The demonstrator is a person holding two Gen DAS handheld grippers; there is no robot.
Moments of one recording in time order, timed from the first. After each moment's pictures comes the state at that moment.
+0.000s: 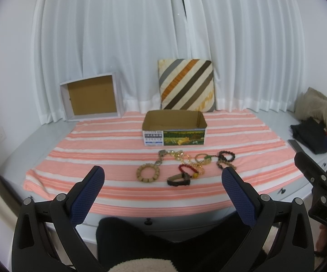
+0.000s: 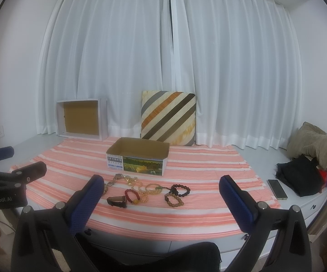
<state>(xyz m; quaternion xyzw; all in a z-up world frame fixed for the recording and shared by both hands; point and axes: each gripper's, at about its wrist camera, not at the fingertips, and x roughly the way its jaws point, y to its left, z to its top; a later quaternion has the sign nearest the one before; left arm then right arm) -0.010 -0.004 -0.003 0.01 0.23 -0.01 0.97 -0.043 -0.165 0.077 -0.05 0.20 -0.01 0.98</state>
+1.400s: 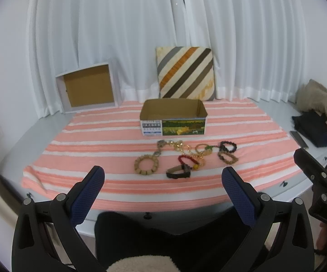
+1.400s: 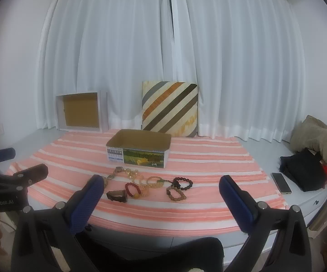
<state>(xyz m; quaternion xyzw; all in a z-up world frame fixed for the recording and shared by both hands) 0.016 -0.005 -0.006 0.02 0.27 -0.02 0.96 -0.047 -0.159 0.057 -0.04 0.23 -0.01 0.97</state>
